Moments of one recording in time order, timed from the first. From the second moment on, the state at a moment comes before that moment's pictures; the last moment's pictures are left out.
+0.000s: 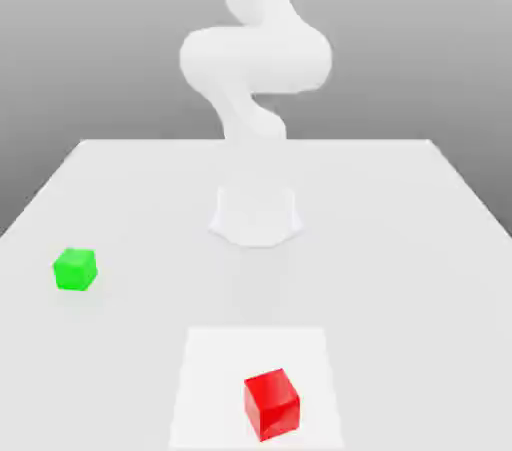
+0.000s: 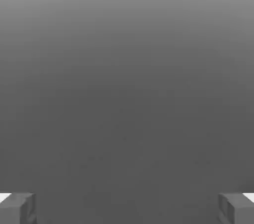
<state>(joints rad) 0.02 -0.71 -0.02 -2.32 0.01 2.34 0.76</state>
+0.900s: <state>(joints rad) 0.11 0.27 -0.06 -2.52 0.05 2.79 0.40</state>
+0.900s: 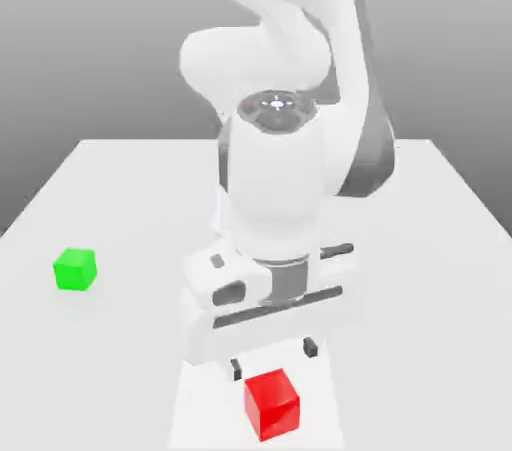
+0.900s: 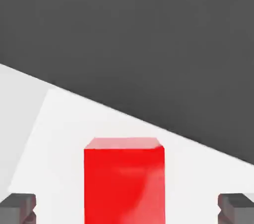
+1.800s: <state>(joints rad) -0.23 -0.09 -0.27 -2.66 -0.23 2.62 0.02</state>
